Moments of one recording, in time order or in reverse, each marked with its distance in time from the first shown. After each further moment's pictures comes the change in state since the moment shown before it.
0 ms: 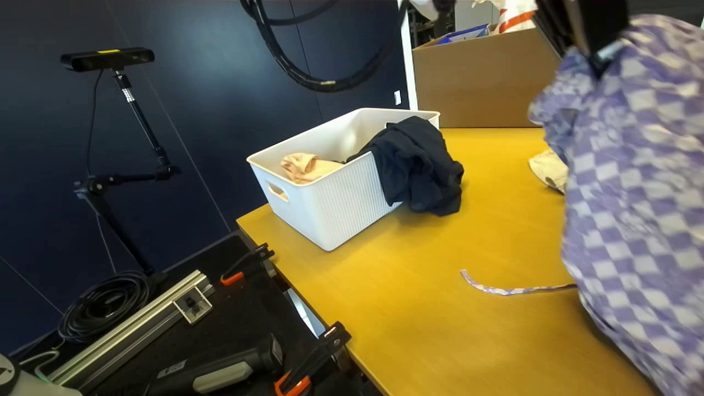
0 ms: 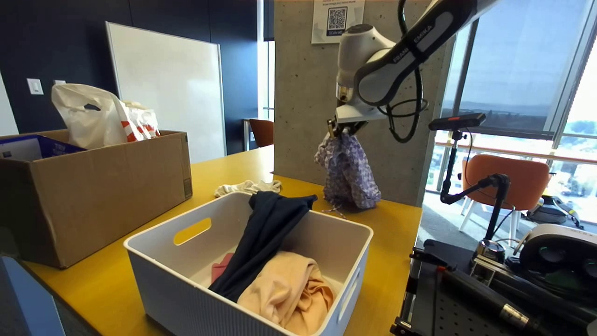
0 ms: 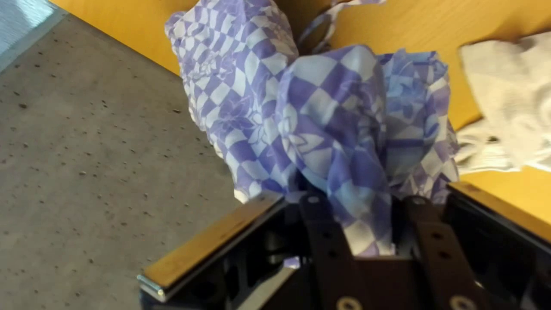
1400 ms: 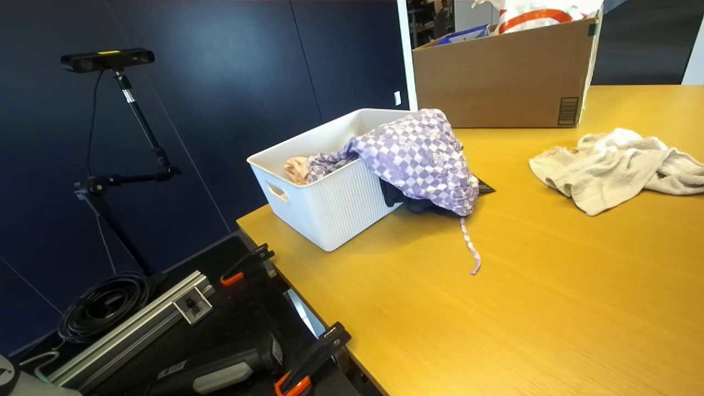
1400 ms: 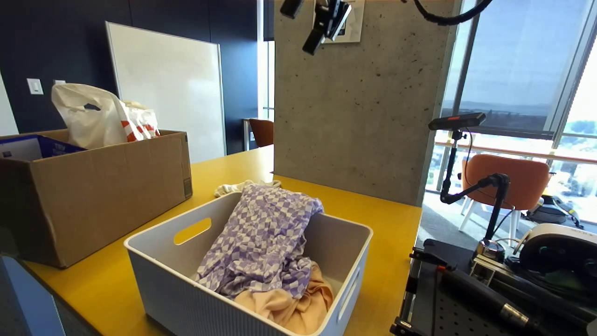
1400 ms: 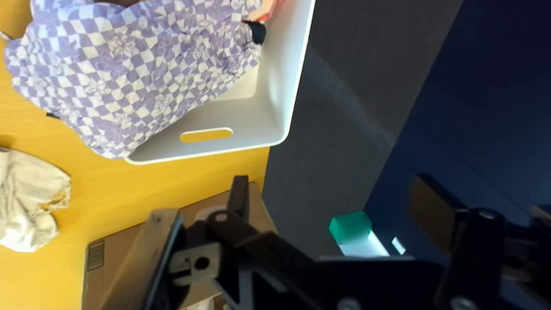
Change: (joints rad) arm 0.050 -0.563 0.475 -0.102 0.834 -0.379 -1.014
